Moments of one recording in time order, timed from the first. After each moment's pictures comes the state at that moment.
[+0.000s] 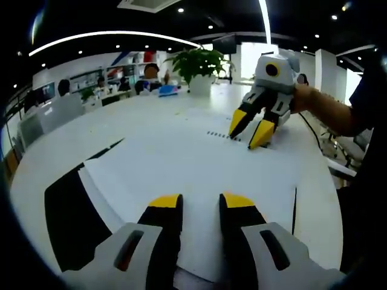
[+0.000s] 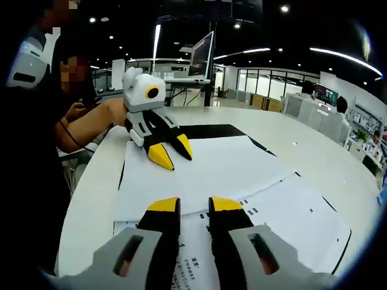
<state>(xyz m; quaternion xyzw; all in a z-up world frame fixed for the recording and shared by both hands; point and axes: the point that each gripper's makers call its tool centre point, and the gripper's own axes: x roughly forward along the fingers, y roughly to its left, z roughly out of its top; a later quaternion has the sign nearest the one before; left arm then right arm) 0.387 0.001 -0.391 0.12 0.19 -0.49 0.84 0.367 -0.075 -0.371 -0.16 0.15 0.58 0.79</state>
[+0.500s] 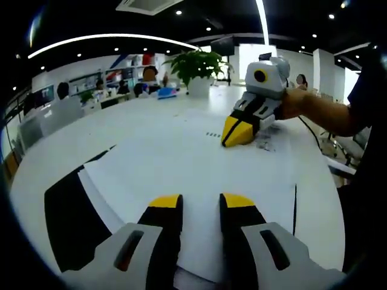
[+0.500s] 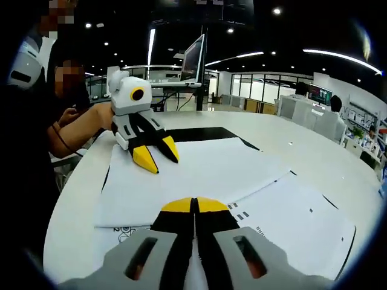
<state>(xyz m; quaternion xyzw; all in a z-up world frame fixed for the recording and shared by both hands) 0.385 0.001 -0.390 0.12 0.18 -0.49 0.84 0.394 -0.076 -0.374 -0.14 0.14 0.55 0.81</state>
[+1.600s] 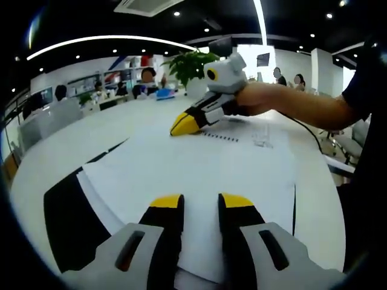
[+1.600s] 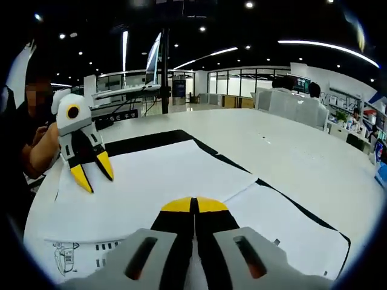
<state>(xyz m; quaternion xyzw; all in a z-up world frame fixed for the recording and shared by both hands) 0.383 0.000 -0.389 0.12 0.17 -0.50 0.84 0.480 -0.071 -0.371 -0.10 0.16 0.49 0.85</state>
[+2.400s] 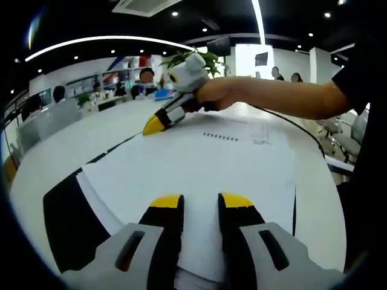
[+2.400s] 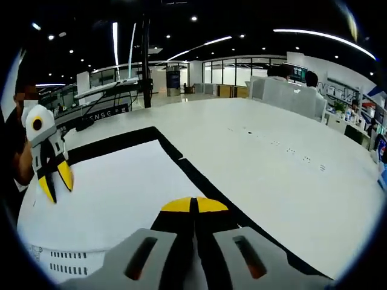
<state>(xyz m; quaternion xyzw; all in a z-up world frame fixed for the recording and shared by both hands) 0.384 -0.001 -0.388 0.13 0.17 -0.50 0.84 0.580 -0.077 -0.383 -0.10 0.20 0.47 0.86</state>
